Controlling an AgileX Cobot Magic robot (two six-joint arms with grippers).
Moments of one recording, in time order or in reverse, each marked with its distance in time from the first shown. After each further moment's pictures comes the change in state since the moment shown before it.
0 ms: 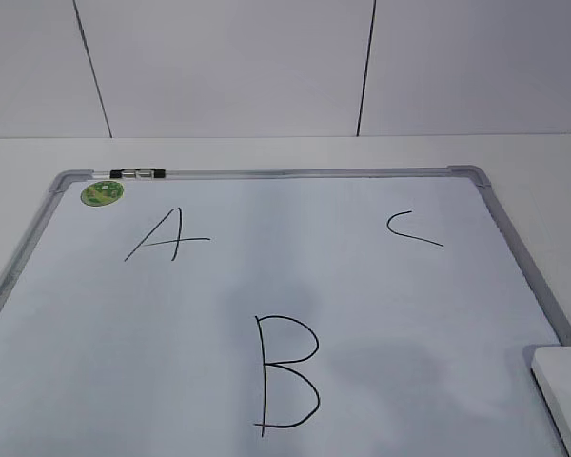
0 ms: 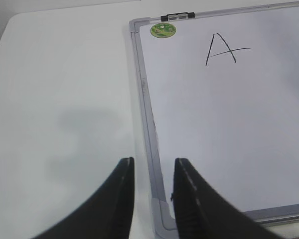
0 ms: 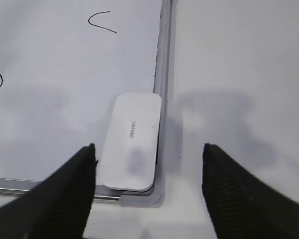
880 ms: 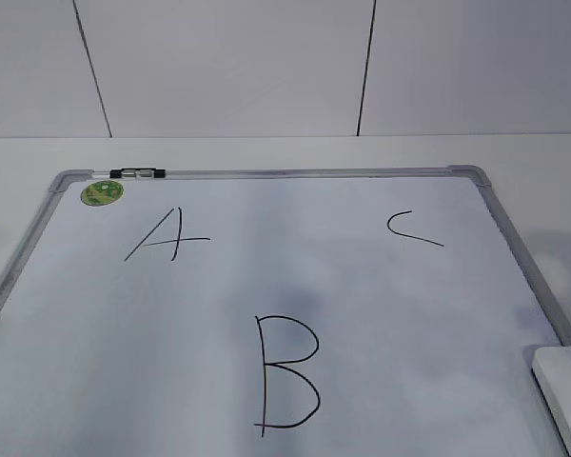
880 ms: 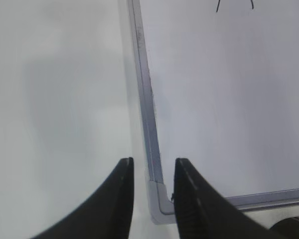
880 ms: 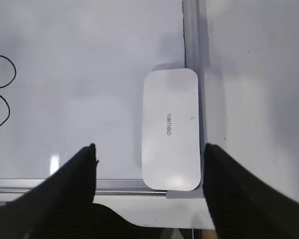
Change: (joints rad) left arm 0.000 0.590 -0.129 -0.002 -0.052 -0.006; right arm 0.000 0.644 -0.171 0.114 -0.082 0.111
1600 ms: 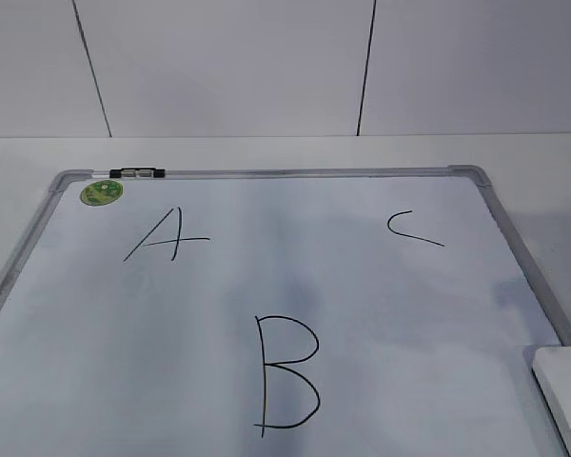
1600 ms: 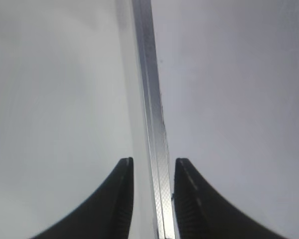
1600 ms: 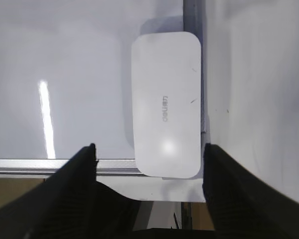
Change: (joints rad) left arm 0.000 0.762 -0.324 0.008 -0.029 0.000; right arm 0.000 0.382 -0.129 0.005 0.088 -0.006
